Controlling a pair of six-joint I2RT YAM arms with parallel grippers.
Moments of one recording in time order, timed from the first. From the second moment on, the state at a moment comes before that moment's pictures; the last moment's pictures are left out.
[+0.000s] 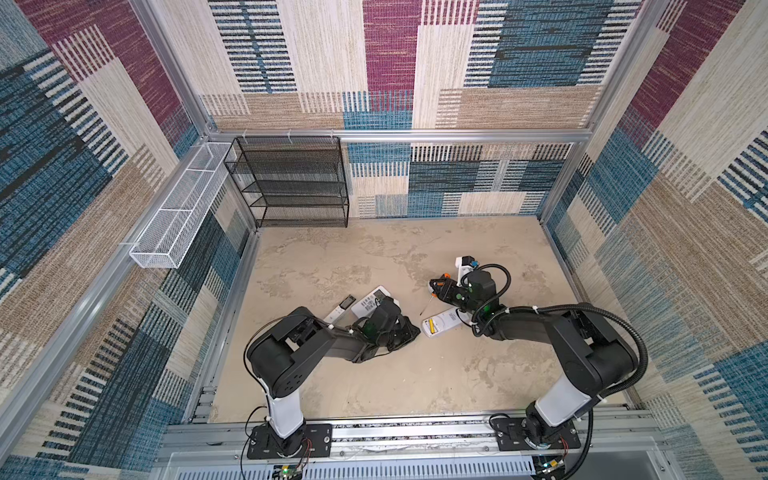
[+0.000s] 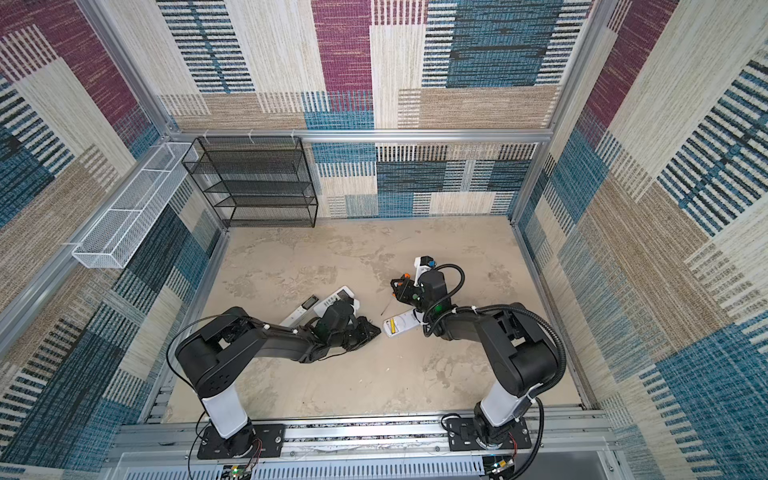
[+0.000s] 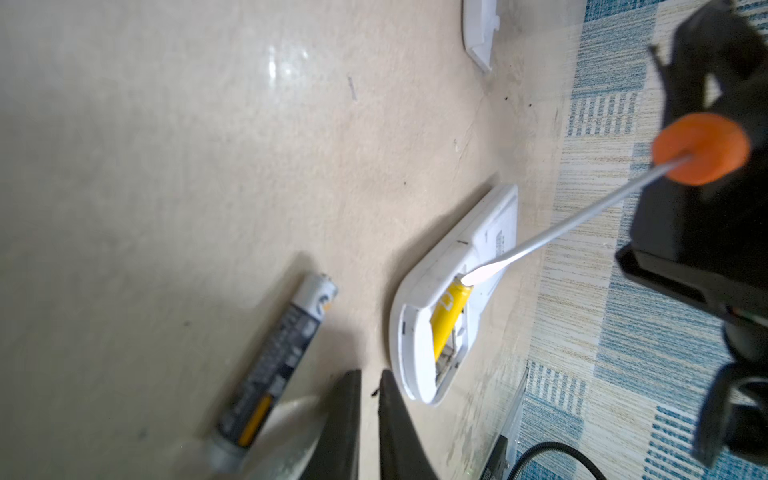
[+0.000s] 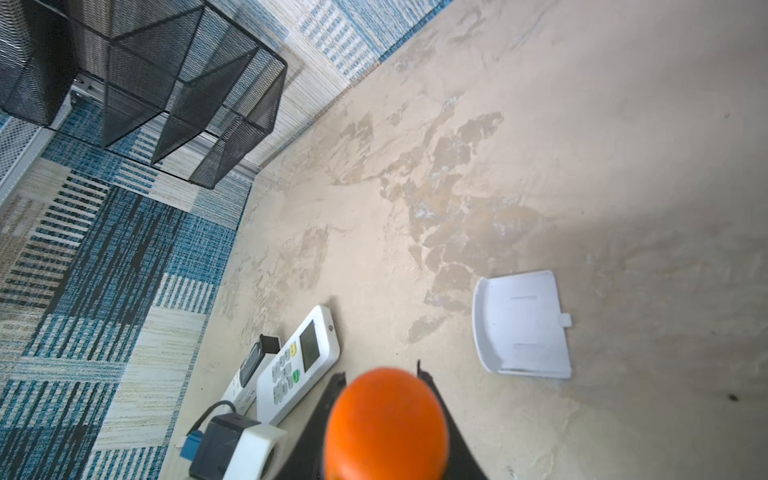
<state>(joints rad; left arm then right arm) -0.79 1.81 0.69 0.45 0.24 -1.17 0.41 1.64 0.65 0.59 -0.24 0.76</state>
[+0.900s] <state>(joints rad) -0.75 1.71 0.80 0.19 0.26 -1.05 0.47 1.46 0.62 0.31 -0.10 0.51</state>
